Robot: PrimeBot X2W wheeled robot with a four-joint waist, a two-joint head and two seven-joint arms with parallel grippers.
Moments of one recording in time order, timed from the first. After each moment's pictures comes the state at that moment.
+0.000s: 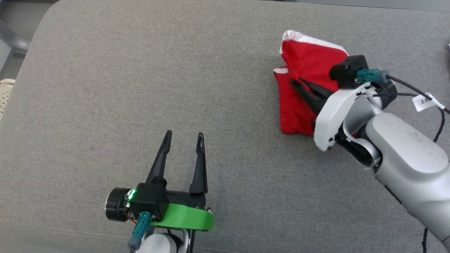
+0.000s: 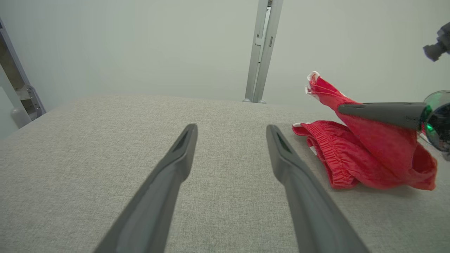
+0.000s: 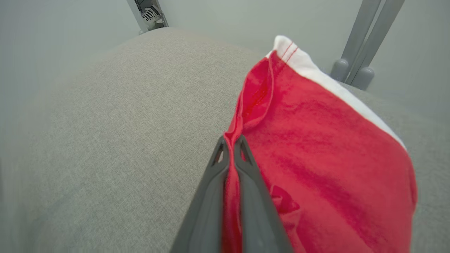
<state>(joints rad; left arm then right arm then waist) -0.14 0.05 -0.47 0.02 -0.26 0.21 -0.26 -0.80 -0.47 0.78 0.39 0.74 0.13 0.10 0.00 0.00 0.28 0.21</state>
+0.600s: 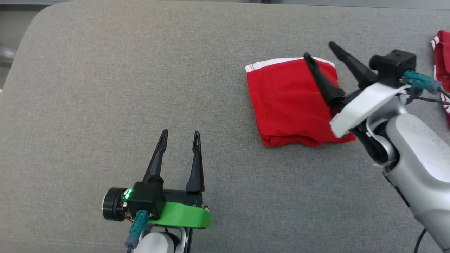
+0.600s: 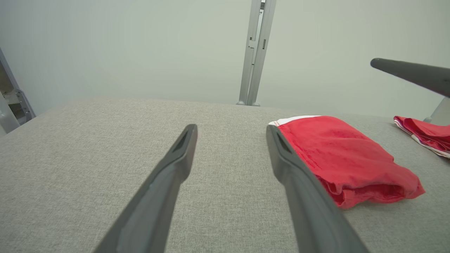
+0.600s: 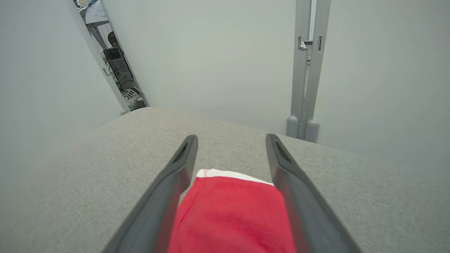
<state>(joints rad) -0.14 0.05 -0.46 0.02 -0.26 0.22 -0.26 -0.67 -0.41 0.52 0.28 0.65 0.13 -0.07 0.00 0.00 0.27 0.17</state>
